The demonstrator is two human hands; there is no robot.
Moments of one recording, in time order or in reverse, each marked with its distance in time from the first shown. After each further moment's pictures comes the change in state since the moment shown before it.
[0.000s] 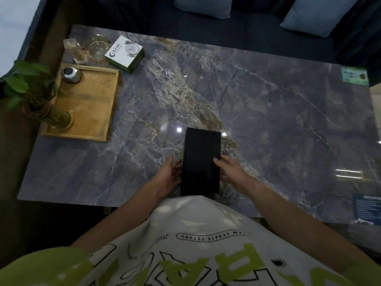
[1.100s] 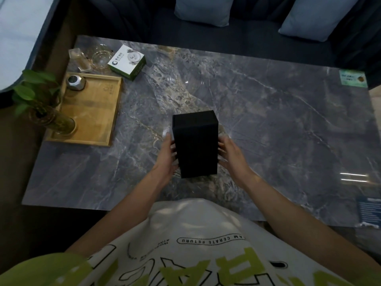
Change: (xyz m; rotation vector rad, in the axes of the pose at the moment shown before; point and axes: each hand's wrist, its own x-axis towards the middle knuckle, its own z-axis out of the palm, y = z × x) left_hand -0.031 0.057 0.026 -0.091 0.117 0.281; right_hand -0.022 -0.050 0.018 0.090 -0.010 -0.311
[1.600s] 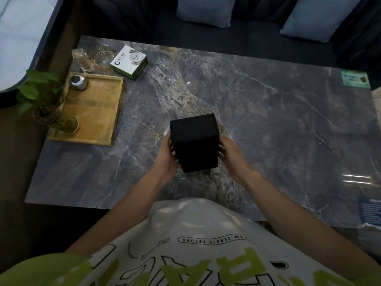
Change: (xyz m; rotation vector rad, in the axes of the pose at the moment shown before) left_hand -0.014 0.009 0.007 -0.108 -0.043 0.064; right_hand 0.007 -0.006 0.010 0.022 -0.028 0.004
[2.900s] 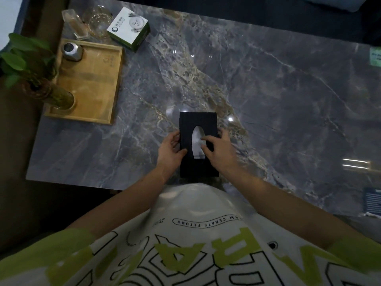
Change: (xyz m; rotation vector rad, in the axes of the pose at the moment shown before) left_hand 0.013 -0.050 -0.042 0.629 0.077 0.213; right_hand 0.012 0.057 0.018 -1.094 0.080 -0.218
